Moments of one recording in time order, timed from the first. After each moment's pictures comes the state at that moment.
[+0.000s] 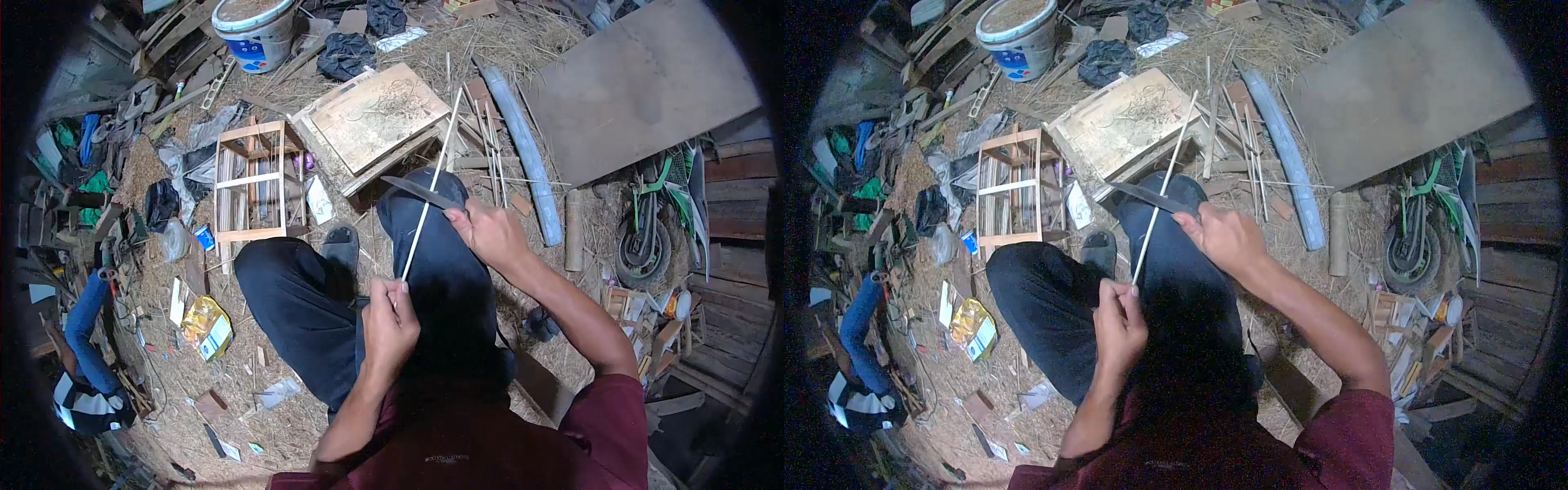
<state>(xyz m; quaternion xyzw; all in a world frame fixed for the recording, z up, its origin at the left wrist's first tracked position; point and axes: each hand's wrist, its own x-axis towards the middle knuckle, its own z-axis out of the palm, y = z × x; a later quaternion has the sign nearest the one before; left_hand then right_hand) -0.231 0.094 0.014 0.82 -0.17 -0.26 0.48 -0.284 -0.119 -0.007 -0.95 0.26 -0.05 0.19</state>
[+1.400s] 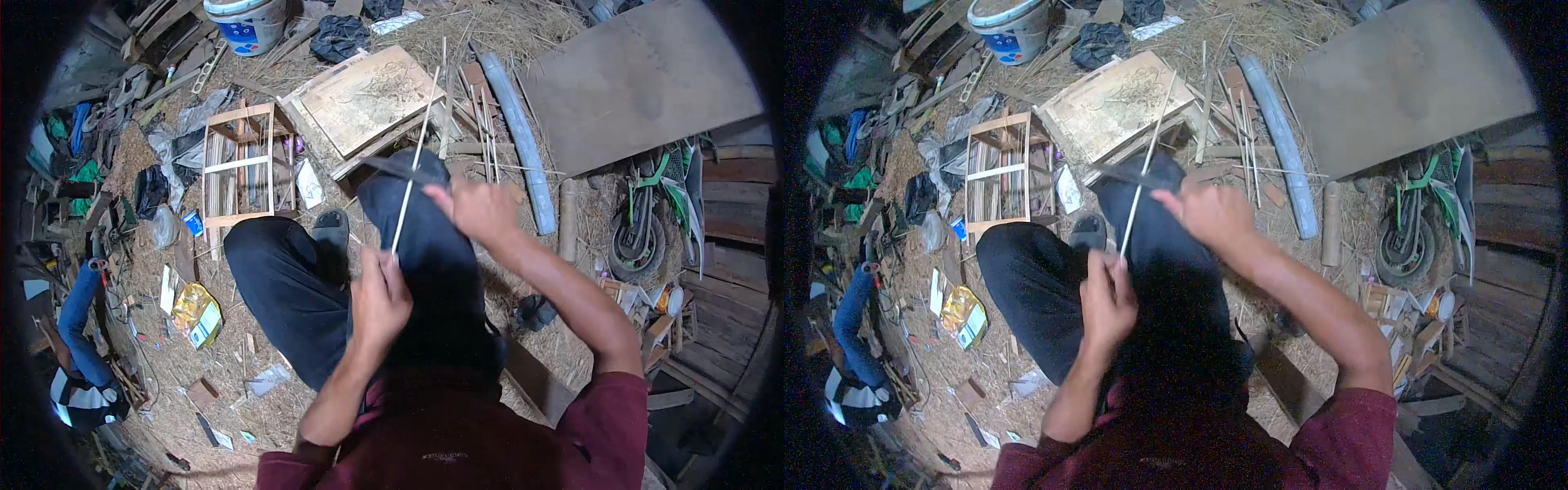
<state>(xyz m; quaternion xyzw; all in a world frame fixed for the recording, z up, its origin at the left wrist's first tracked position) -0.220 0.082 0.004 0.82 -0.23 -0.21 0.49 -0.265 -0.123 -0.002 -0.97 0.24 0.01 0.06</state>
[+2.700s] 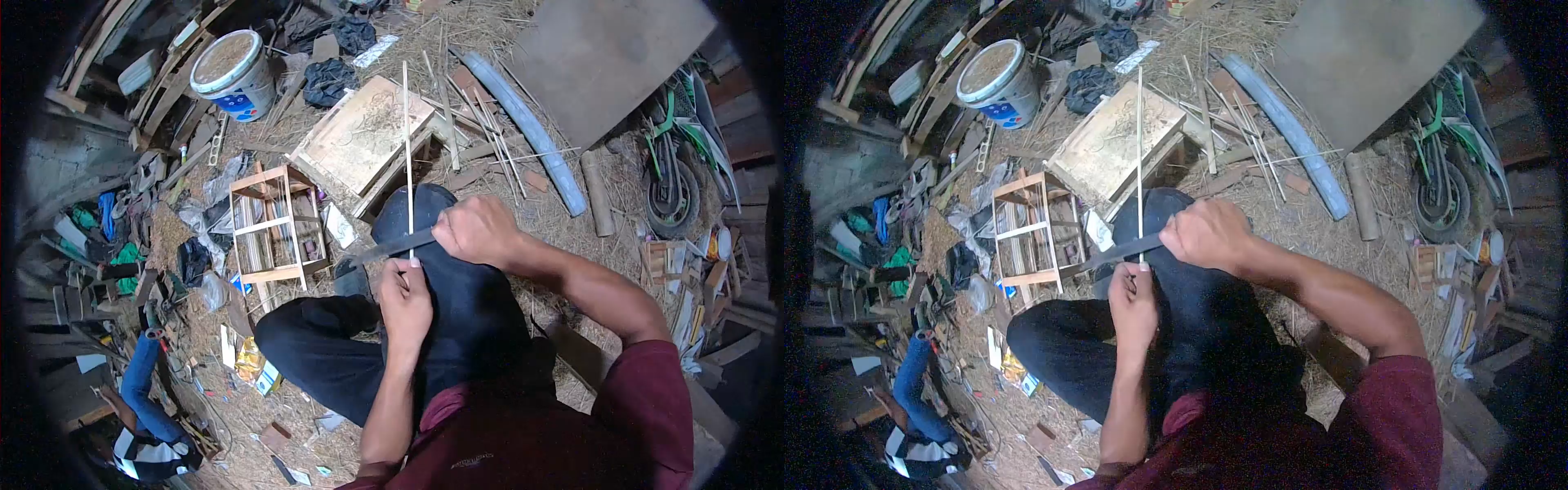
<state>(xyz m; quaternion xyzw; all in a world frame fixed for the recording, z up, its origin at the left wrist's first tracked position) -0.211 0.059 -0.010 0.77 -0.16 -0.26 0.56 -0.270 -0.108 0.007 -0.94 0.24 0.00 0.24</state>
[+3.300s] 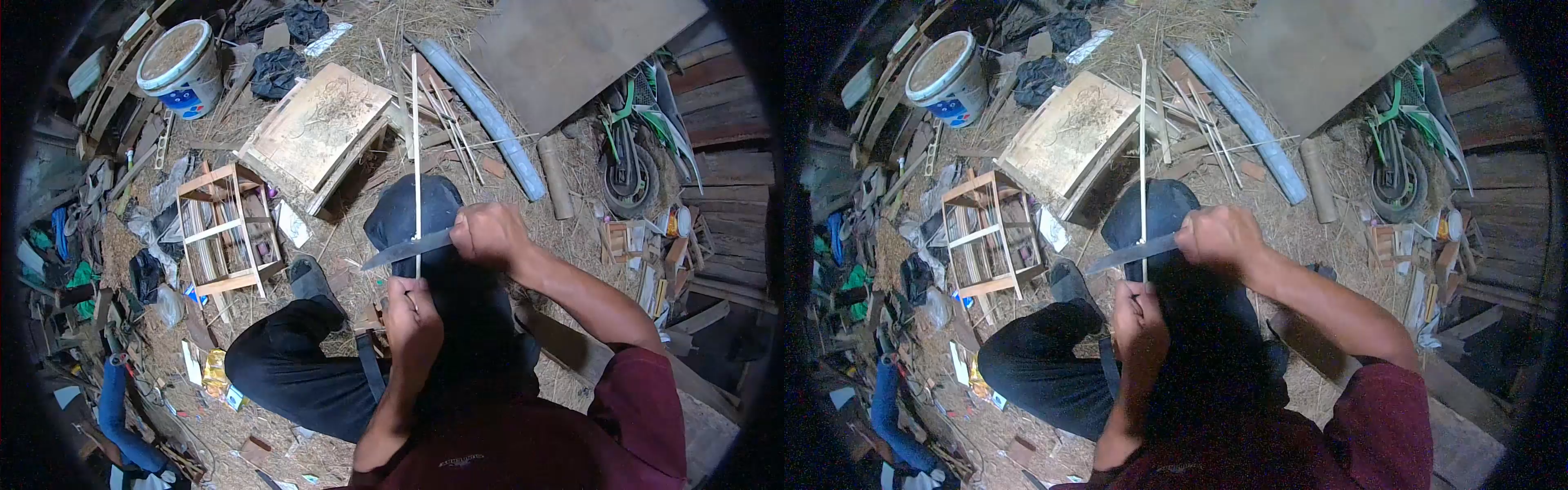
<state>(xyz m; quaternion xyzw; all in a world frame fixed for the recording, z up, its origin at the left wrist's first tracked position) -0.250 0.067 0.003 0.77 -0.16 -0.36 0.50 -0.322 -0.107 0.008 -0.95 0.29 0.01 0.15</state>
